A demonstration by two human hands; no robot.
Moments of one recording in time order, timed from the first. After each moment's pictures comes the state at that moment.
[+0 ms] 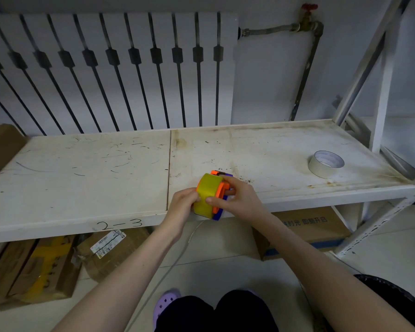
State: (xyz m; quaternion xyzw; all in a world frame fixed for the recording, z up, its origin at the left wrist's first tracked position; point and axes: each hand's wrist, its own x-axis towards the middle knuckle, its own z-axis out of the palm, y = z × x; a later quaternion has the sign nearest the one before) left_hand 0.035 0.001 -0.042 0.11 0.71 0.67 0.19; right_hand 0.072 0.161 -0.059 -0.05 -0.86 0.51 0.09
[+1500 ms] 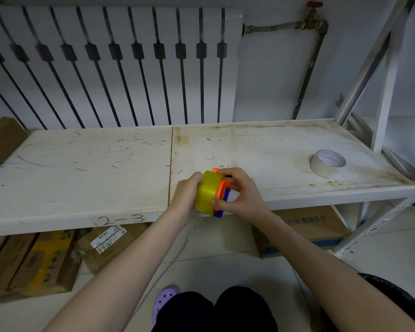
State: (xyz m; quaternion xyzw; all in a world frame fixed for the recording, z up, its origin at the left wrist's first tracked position) left_hand 0.030 0.018 -0.022 0.00 0.70 0.68 0.22; right_hand 0.072 0.163 -0.066 0.04 -0.85 0.48 0.19
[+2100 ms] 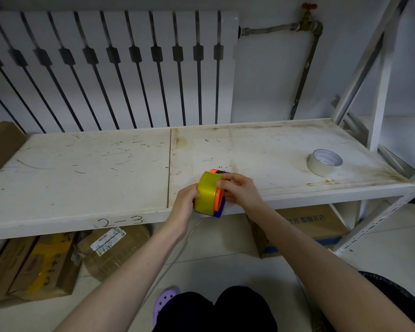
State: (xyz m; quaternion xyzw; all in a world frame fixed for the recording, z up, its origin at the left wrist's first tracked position) left_hand 0.040 0.006 -0.041 0.07 0.69 0.69 0.20; right_hand 0.065 0.160 -0.051 -0.13 -0.69 0.71 0.06
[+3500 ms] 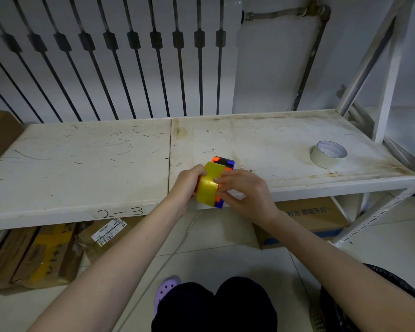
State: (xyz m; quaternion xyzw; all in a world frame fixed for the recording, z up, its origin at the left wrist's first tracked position) left_hand 0.026 0.016 -0.021 0.02 0.73 0.64 0.24; right_hand 0.090 0.164 -0.063 0.17 -0.86 0.29 0.38
